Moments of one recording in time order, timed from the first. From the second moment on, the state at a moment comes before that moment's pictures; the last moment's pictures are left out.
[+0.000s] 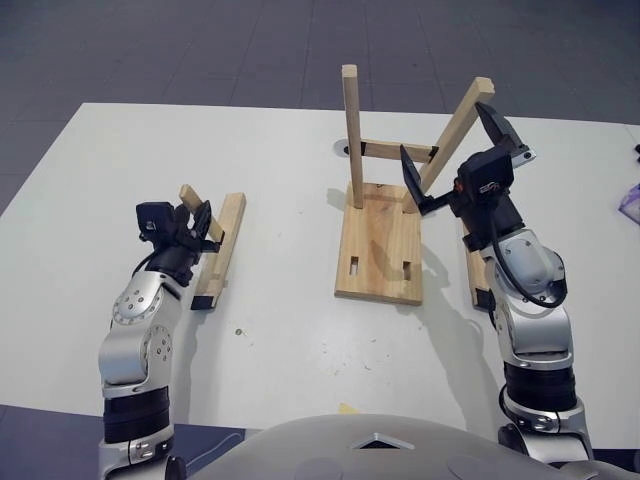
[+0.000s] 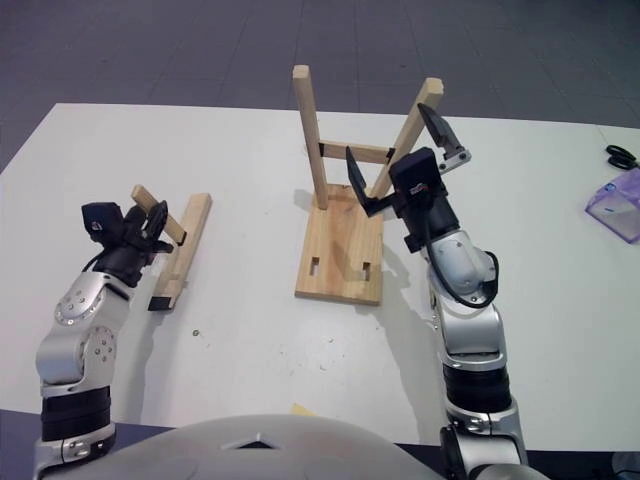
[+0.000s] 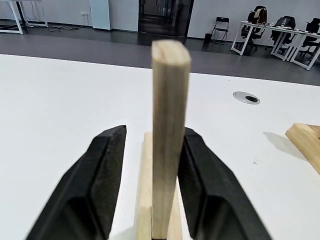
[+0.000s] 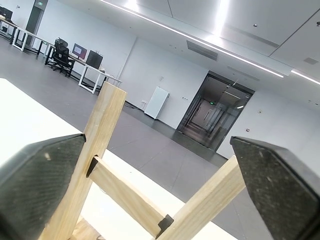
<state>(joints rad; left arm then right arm) 0.00 0.28 0.24 -0.30 -0.40 0.42 -0.13 -0.12 -0.31 0.02 -0.45 -0.05 0.15 0.27</state>
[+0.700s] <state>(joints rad) -0.35 0.34 0.19 -0.02 -0.35 0.40 -0.19 -0.14 -0.28 0.05 -0.42 -0.05 0.14 0.25</state>
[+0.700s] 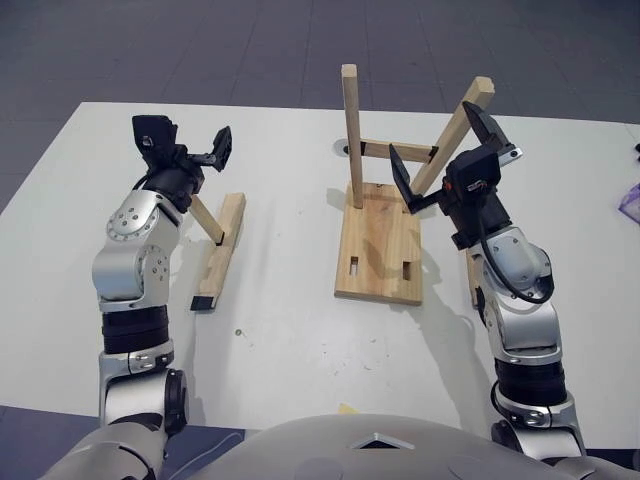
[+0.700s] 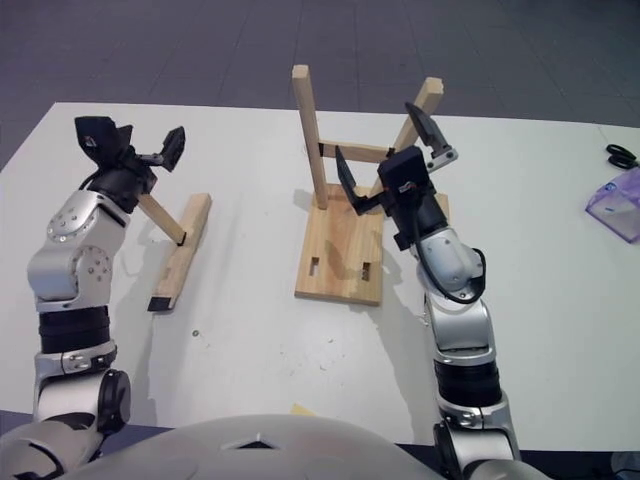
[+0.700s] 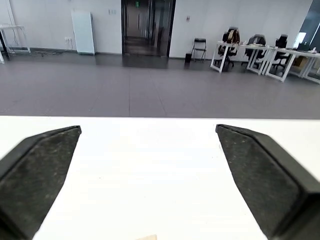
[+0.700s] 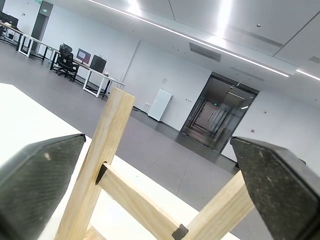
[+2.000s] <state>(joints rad) -0.37 0.28 0.21 -0.14 -0.32 0.53 -0.09 -0.13 -0.26 0.05 -0.44 -0.05 0.16 0.24</state>
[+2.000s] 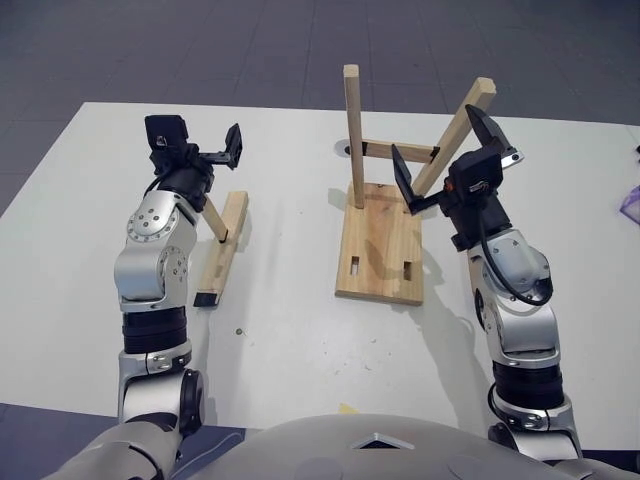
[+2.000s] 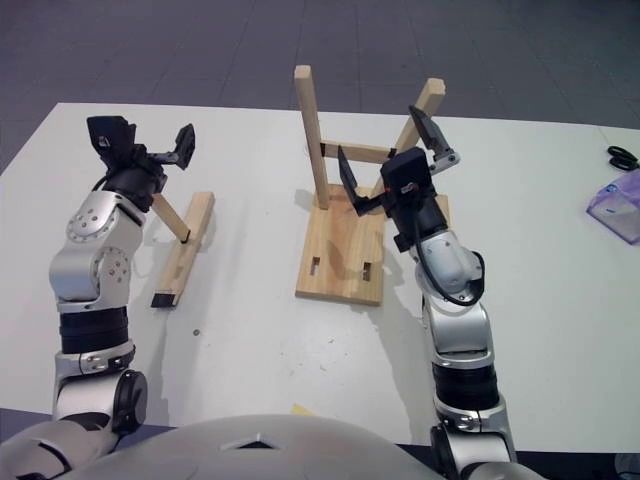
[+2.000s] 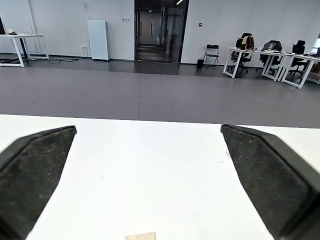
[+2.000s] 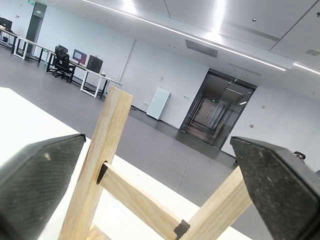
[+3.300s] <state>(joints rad) -0.06 0.86 -0.02 -0.16 -0.33 0.83 -0.58 -0.02 -0.16 0.12 -0.47 -0.15 0.16 0.12</state>
